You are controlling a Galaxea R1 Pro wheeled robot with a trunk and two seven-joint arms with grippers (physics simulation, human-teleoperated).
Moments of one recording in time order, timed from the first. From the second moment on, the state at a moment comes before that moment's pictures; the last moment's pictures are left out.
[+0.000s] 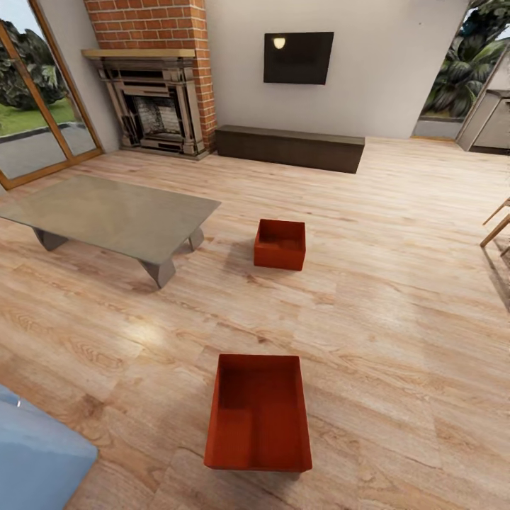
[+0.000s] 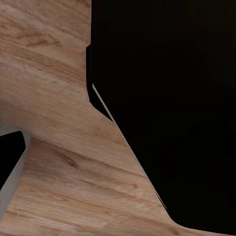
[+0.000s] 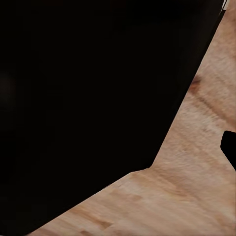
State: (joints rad) left arm 0.00 0.02 0.00 -0.03 0.10 -0.11 0.01; right arm -0.12 -0.03 0.54 0.02 -0.26 -0.14 0.09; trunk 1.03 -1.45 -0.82
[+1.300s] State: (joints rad) left arm 0.00 0.02 0.00 -0.03 0.10 -0.11 0.01; right arm -0.12 -0.03 0.54 0.02 -0.26 -0.13 0.10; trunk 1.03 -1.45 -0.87
